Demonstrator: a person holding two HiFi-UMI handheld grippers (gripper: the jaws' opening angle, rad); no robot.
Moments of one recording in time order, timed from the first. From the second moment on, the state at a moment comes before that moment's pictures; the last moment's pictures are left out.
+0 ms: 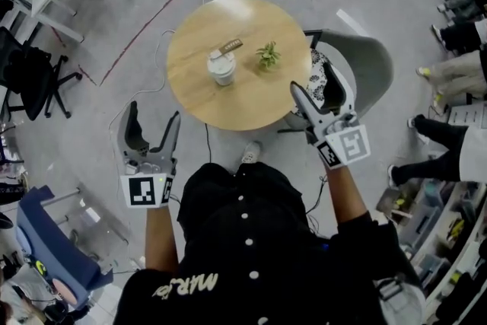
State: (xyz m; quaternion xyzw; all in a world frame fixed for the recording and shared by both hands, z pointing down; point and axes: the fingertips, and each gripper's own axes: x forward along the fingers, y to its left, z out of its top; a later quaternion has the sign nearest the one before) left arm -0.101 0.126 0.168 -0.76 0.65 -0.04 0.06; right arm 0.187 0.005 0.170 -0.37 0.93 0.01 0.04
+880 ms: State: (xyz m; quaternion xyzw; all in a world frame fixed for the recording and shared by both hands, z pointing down) left arm -0.116 0.004 0.329 -0.84 0.50 -0.20 -0.06; right arm 0.073 -0.093 0.264 -0.27 0.96 -0.04 -0.05
